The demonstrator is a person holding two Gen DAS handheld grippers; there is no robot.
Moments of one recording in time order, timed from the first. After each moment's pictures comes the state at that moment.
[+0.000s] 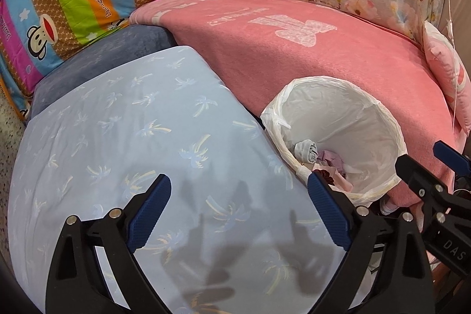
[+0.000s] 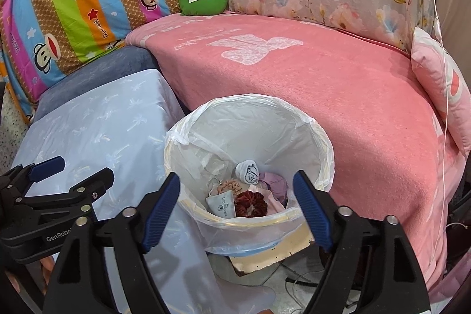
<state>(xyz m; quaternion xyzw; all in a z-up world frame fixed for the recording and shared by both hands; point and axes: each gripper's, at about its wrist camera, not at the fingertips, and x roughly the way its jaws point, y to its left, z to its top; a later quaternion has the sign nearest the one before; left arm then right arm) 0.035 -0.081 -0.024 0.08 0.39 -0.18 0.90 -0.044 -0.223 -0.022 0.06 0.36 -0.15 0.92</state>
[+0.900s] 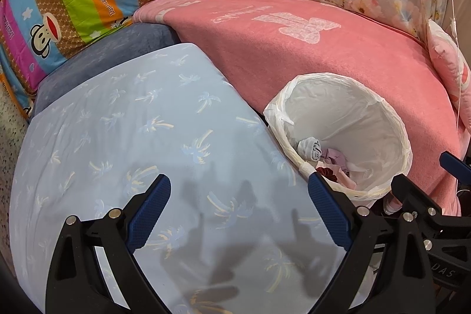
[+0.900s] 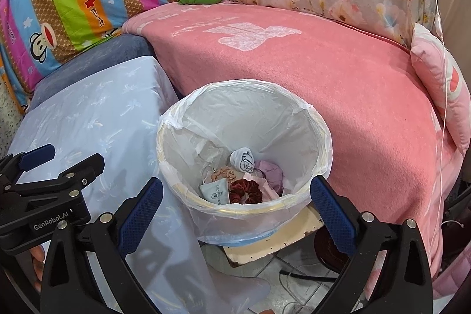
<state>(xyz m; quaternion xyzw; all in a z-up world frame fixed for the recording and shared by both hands) 0.033 -0.081 -0.028 0.08 0.39 -0.17 0.90 -0.044 -0.220 -0.033 0.05 0.38 -0.15 0.91</state>
